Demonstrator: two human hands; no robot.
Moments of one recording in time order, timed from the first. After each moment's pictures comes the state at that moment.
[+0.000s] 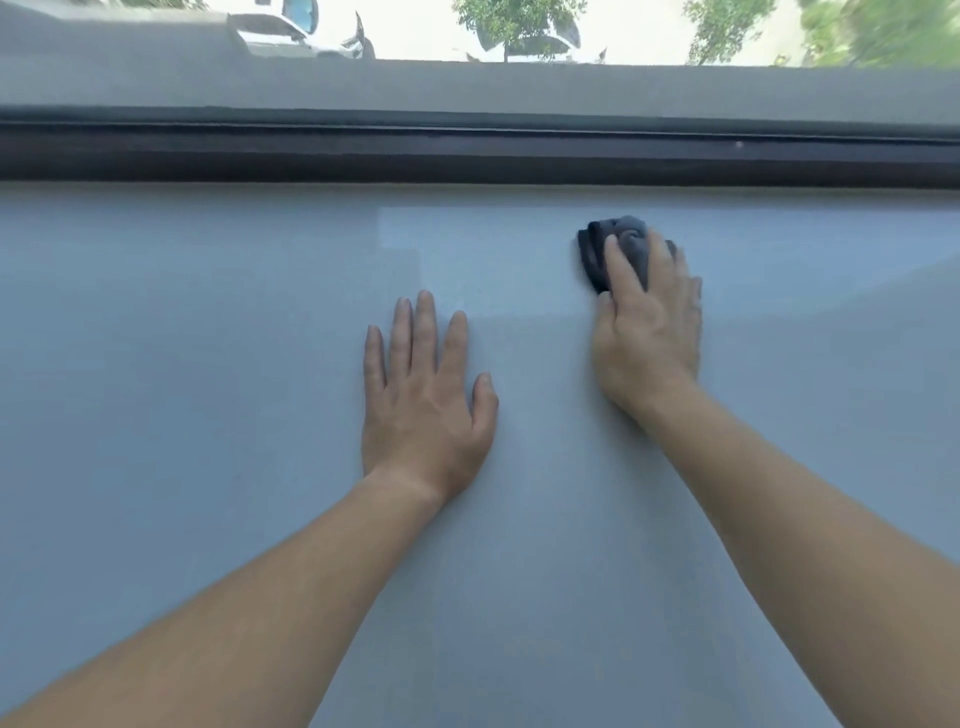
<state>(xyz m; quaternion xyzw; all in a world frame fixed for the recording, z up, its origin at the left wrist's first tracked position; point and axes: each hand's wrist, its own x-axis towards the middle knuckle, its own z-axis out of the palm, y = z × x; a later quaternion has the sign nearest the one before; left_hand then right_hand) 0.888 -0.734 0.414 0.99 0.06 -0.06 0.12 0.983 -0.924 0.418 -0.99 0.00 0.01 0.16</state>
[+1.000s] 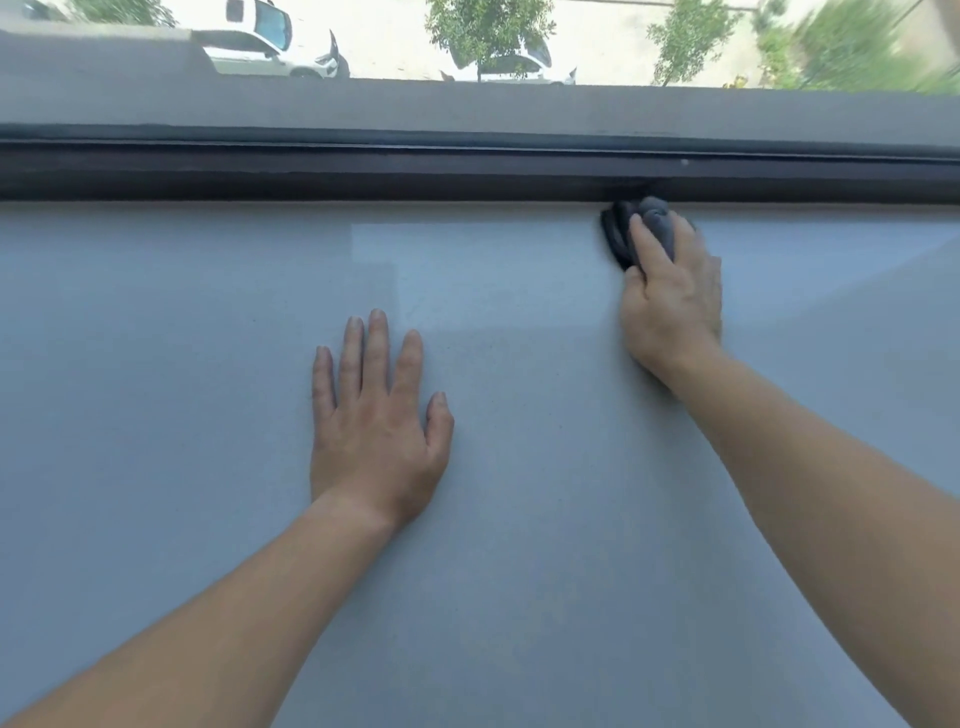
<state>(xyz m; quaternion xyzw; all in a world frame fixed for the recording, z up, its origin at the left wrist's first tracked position) 0.888 -0.736 0.412 0.99 0.06 -0.05 0.10 1.037 -0.990 0.415 -0.98 0.01 -0.02 0.18</state>
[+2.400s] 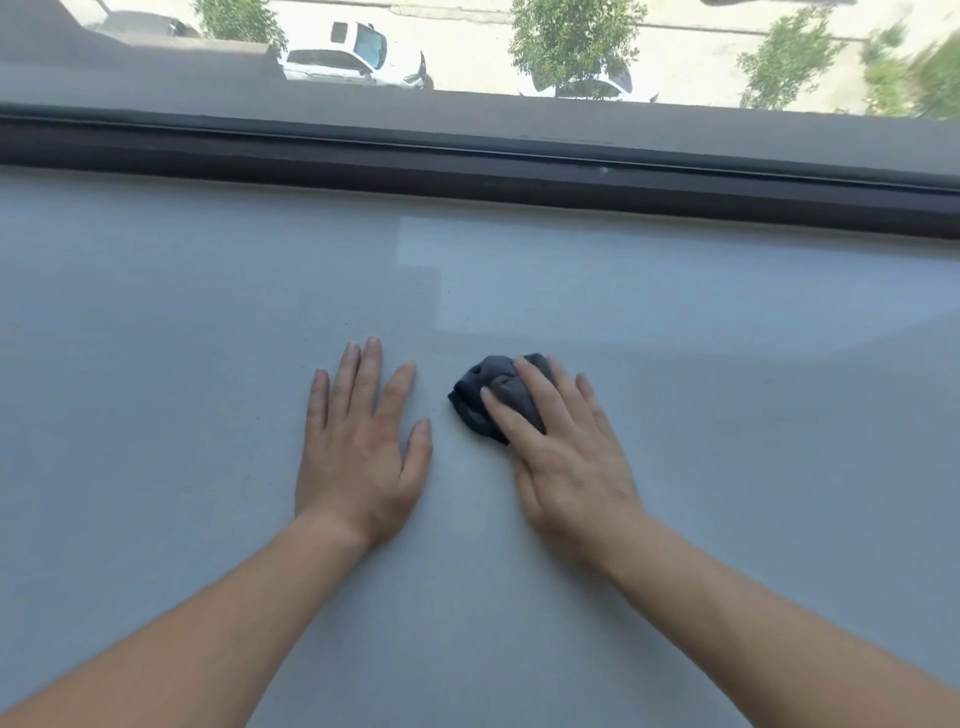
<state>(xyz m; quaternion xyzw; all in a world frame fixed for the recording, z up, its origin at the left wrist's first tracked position) 0.857 -0.853 0.414 0.99 0.10 -0.03 0.12 0.911 -1.063 0.411 -0.94 -0.30 0.03 0.16</state>
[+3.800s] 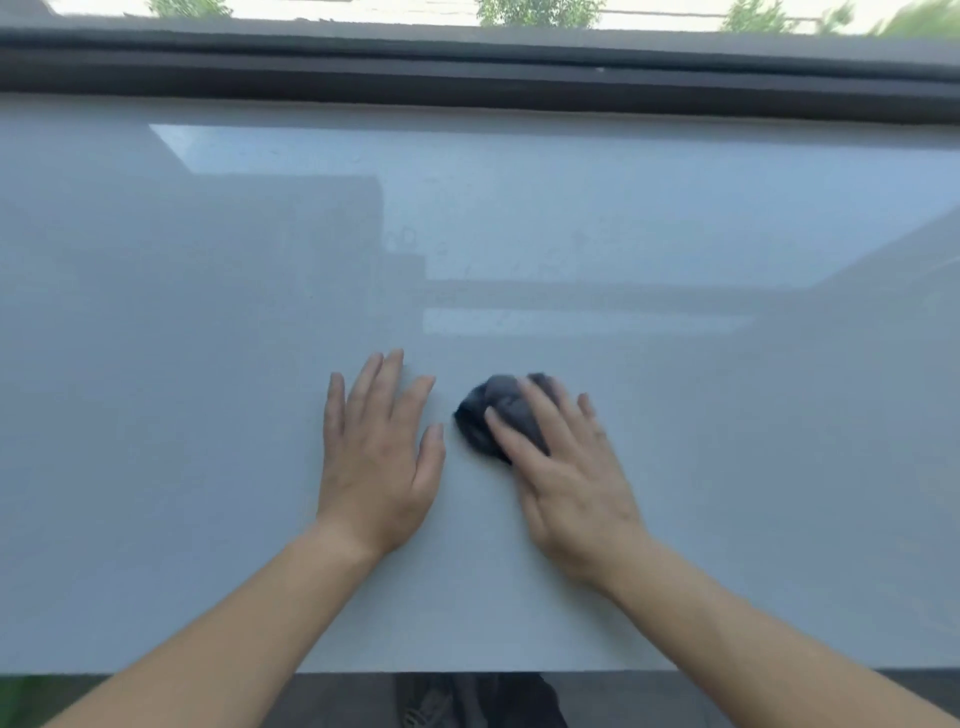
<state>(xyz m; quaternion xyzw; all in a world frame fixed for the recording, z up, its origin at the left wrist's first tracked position) 0.714 -0.851 0.425 0.98 0.04 0.02 0.20 0.742 -1.062 0.415 -0.94 -0.28 0.04 0.17</state>
